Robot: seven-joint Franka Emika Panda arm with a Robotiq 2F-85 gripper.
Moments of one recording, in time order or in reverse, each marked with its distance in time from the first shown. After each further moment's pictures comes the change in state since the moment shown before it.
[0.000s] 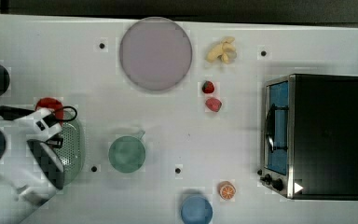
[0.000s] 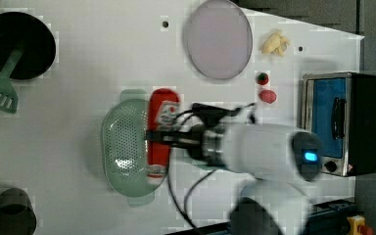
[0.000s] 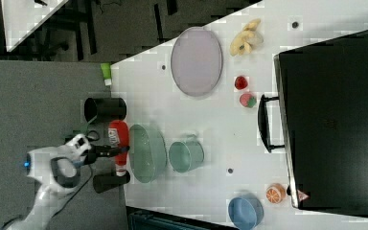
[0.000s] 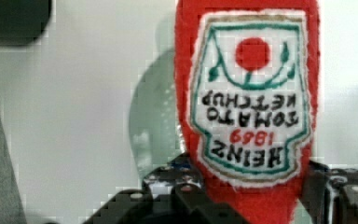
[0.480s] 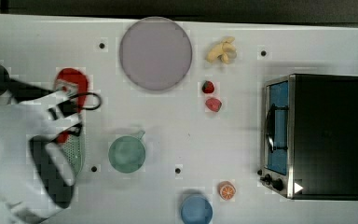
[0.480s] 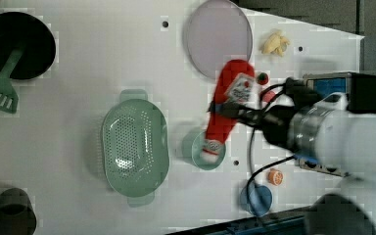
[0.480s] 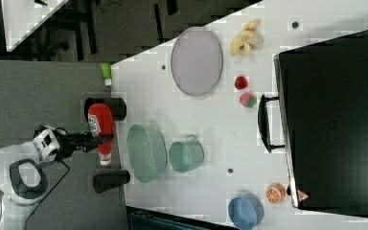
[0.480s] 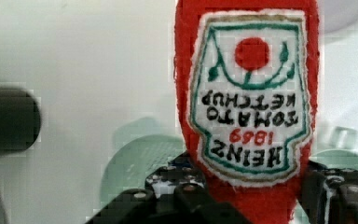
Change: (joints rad) arm -0.105 -0.243 -0.071 0.043 0.024 -0.186 0.000
